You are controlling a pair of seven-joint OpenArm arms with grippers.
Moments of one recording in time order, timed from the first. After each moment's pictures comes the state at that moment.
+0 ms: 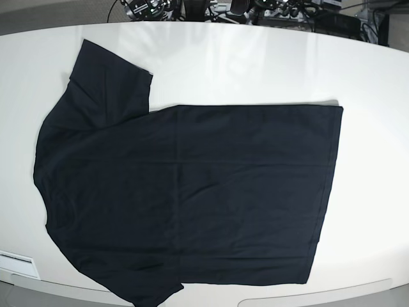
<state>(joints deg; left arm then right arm) 11.5 -5.9 22.4 21.8 -11.9 -8.3 -2.5 -10.2 -0.5 -13.4 28.4 -11.7 9.0 -15.1</state>
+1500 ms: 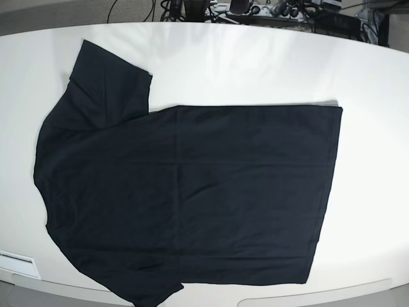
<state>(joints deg) 57.8 -33.7 19.5 90.8 -3.7 -2.3 11.8 -62.0 14.6 -13.0 99.4 -3.6 11.8 -34.6</state>
